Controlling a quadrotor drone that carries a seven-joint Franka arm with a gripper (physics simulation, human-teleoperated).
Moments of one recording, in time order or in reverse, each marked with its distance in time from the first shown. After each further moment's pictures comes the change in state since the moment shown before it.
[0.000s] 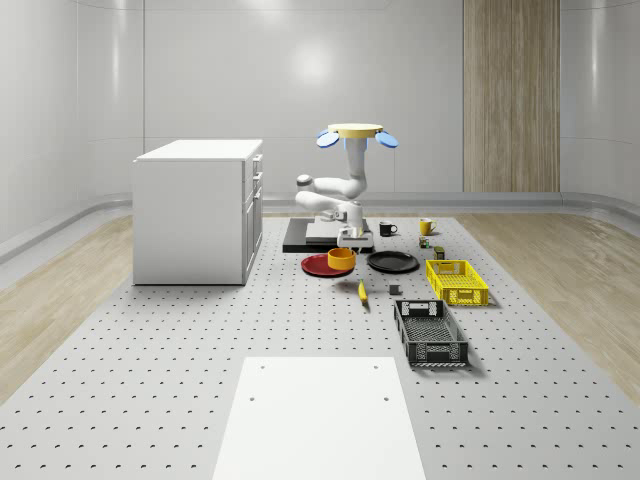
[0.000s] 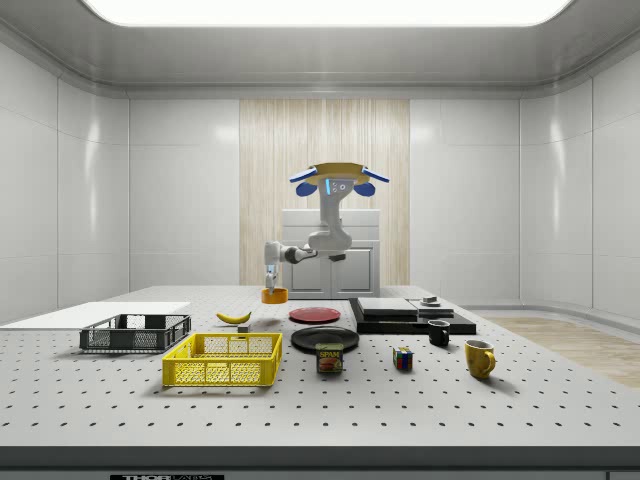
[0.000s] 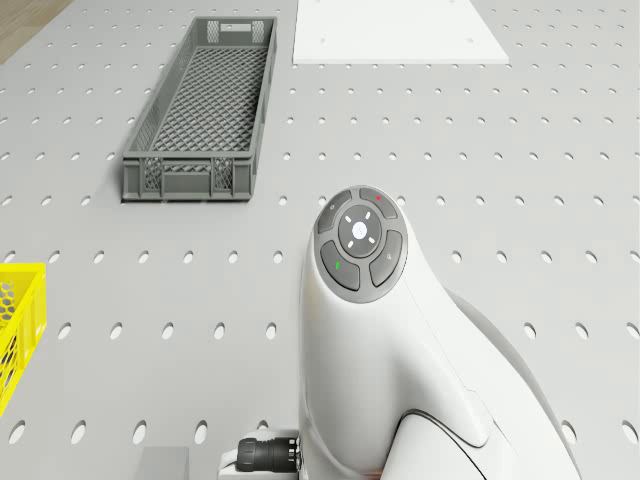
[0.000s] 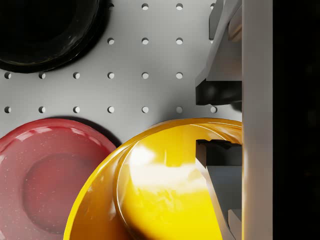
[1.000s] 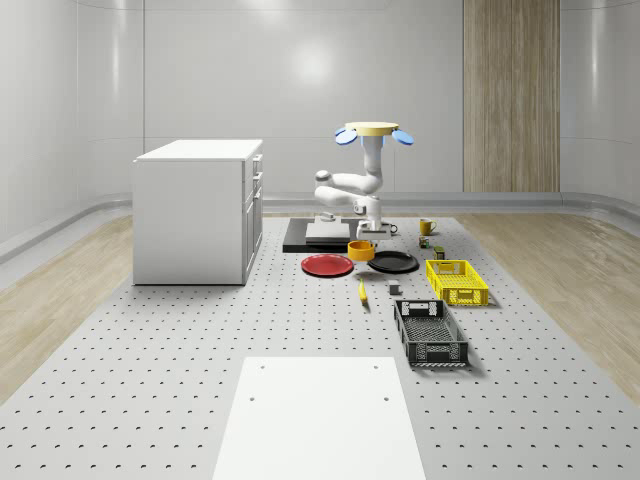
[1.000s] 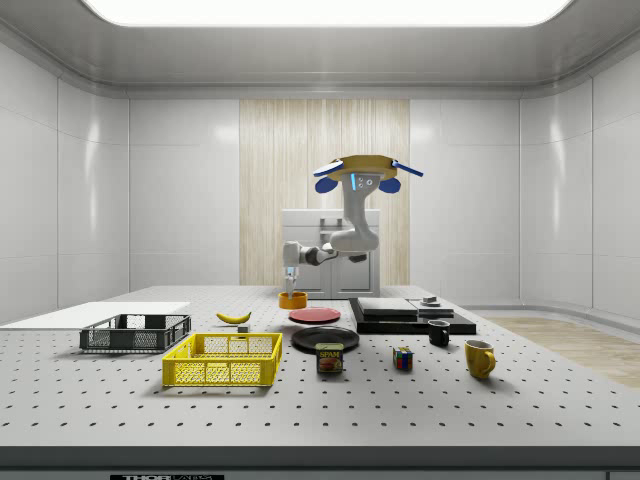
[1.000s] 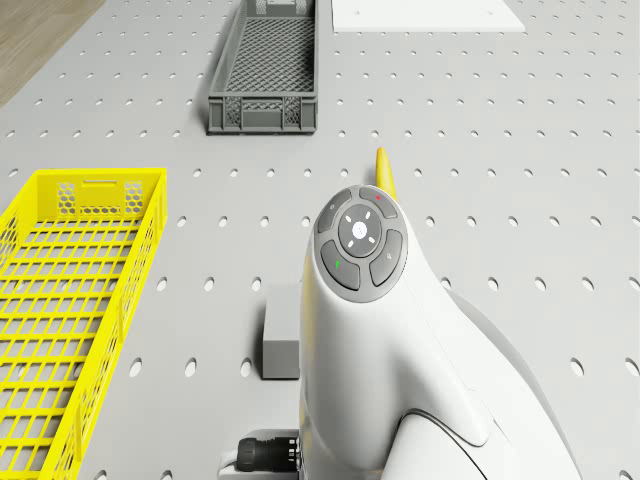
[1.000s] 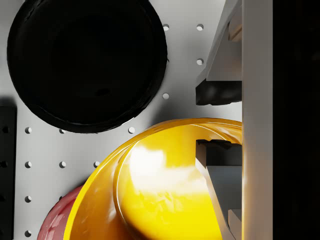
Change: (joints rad) arm -0.004 -0.012 0.001 0.001 0.005 0.011 0.003
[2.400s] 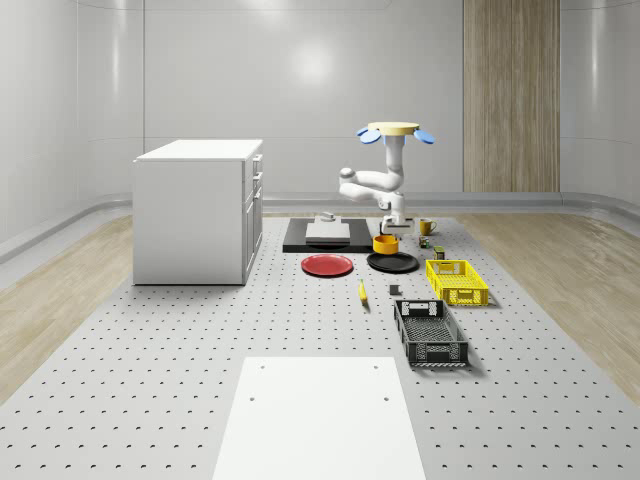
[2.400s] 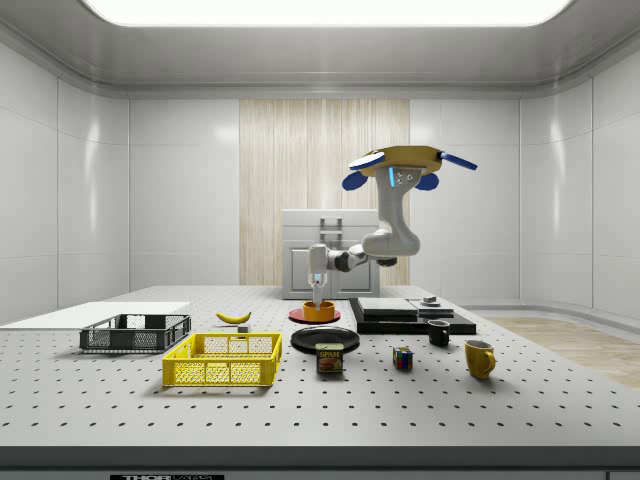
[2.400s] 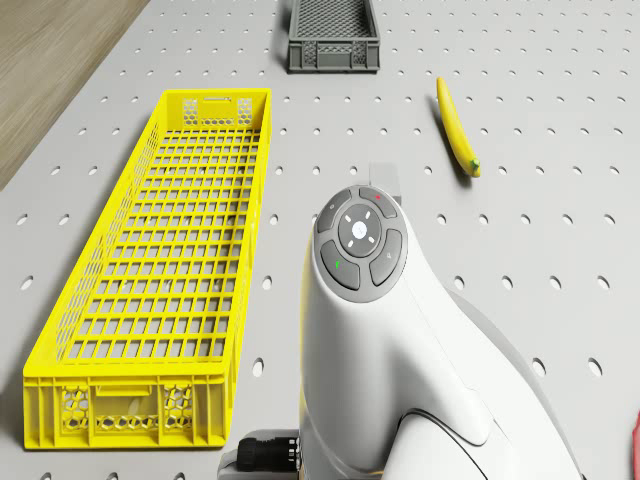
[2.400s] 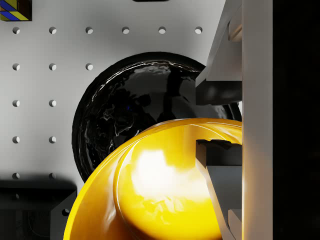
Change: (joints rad) arm -0.003 -0.011 0.001 0.001 0.005 0.010 0.002
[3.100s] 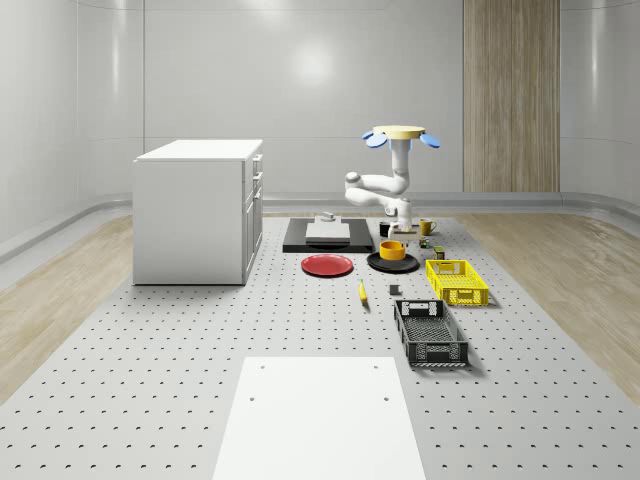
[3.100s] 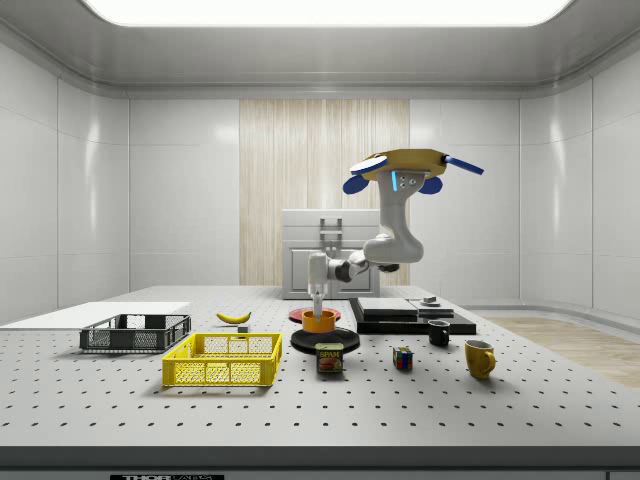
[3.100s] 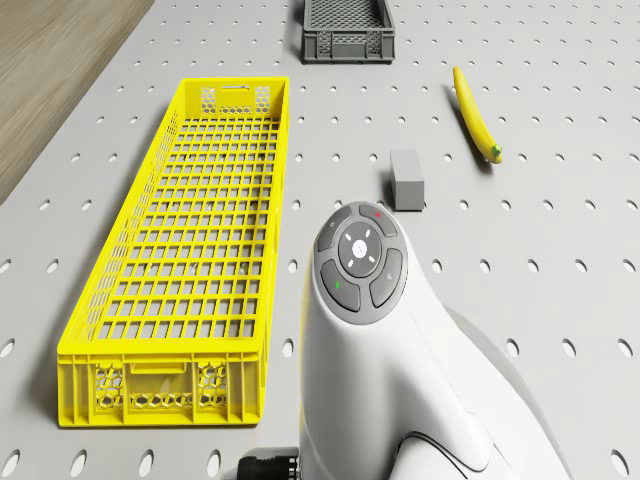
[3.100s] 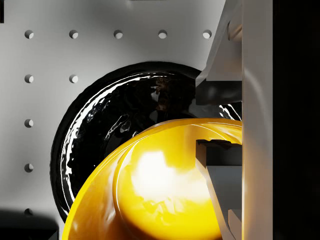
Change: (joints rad) arm -0.013 -0.002 -0.060 0.018 -0.054 0.027 0.002
